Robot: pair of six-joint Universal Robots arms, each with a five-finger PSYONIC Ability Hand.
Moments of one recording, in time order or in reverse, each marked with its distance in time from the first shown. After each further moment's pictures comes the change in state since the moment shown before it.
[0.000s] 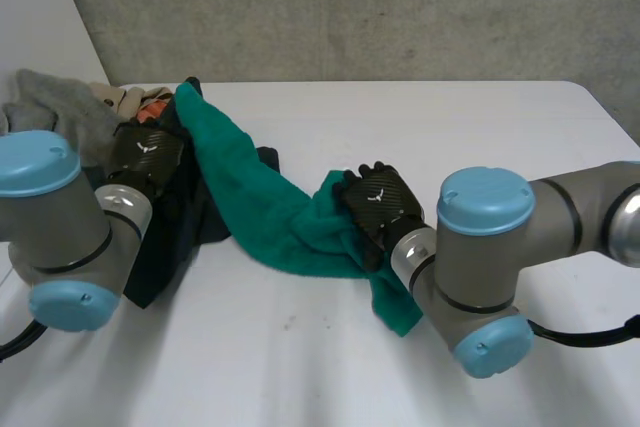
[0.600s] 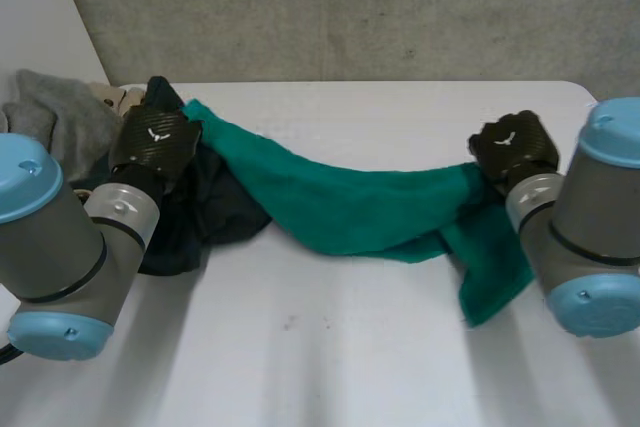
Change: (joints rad) left arm -0.086 0.190 -0.121 0.026 0.010 0.041; right arm -0.255 -0.265 0.135 0.044 0.154 -0.262; left_hand 0.854 0.978 0.950 0.980 0.905; right_hand 0.777 0.955 0.964 0.949 0.908
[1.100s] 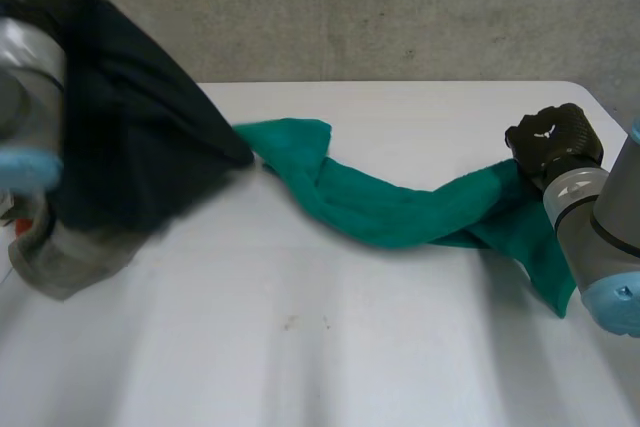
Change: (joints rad) left arm 0.233 -0.150 0.554 0.089 -0.005 0.271; right arm -0.081 -0.075 0.062 -0.005 -0.004 -0.009; left_hand -0.149 -0.163 -0.133 -0.138 -0.140; right_hand 0.000 0.000 0.000 0.000 0.000
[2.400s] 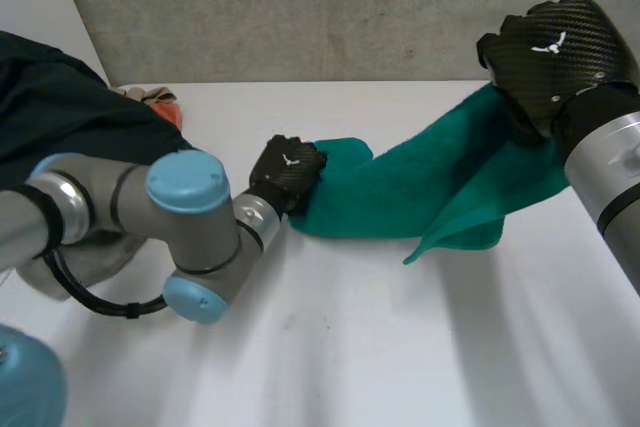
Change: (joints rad) left arm -0.440 -0.389 -0.035 -0.139 0.141 -0.402; right arm 0.174 -0.370 -0.026 0.172 -0.056 0.106; left_hand 0.243 0.165 0.149 0.143 0.162; right_hand 0.000 0.000 0.000 0.001 0.000
